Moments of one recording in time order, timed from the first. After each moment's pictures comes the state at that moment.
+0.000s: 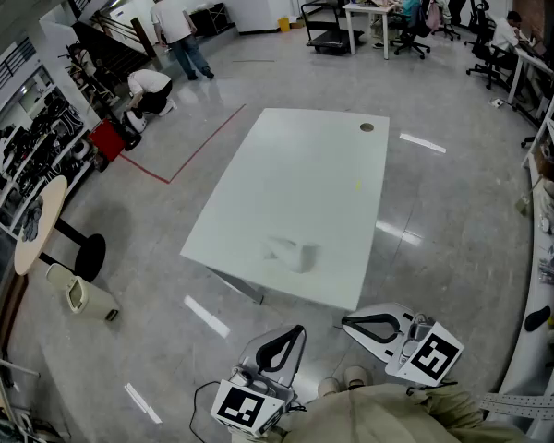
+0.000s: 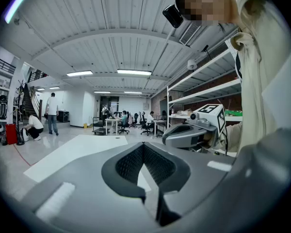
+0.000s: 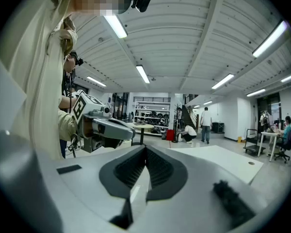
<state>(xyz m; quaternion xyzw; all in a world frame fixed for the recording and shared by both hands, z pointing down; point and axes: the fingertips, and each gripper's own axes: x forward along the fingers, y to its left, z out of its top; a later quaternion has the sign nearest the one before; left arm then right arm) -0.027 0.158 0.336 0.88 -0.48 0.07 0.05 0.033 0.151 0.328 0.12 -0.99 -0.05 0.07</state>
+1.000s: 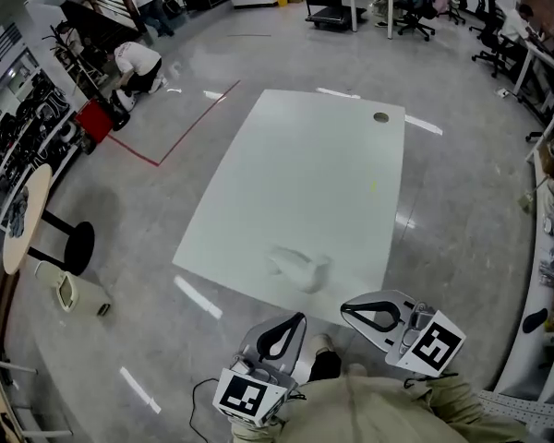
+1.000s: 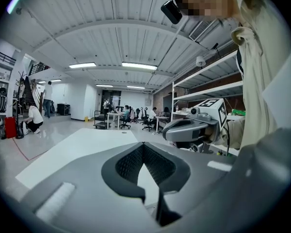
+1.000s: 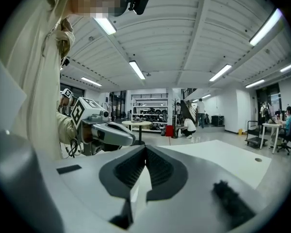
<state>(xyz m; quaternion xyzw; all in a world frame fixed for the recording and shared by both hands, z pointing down) -0.073 0.057 0.377 0.87 -0.47 0.08 0.09 -0.016 0.050 0.356 0.12 -0.99 -0.01 0.09</state>
